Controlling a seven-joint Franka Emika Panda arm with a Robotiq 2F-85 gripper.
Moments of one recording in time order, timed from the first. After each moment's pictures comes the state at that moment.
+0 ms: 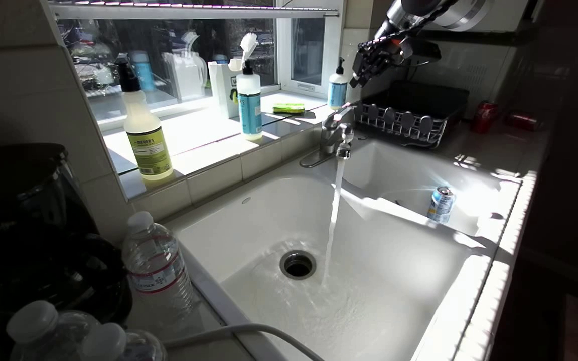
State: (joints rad) arm -0.16 0.23 -0.14 -1.63 0.29 2.39 -0.26
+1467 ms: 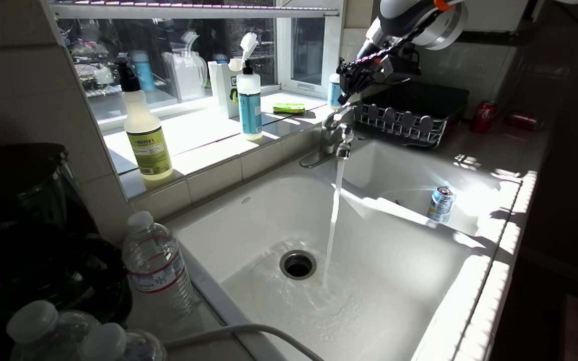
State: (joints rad) arm -0.19 0.32 -0.06 -1.58 0.29 2.39 -0.24
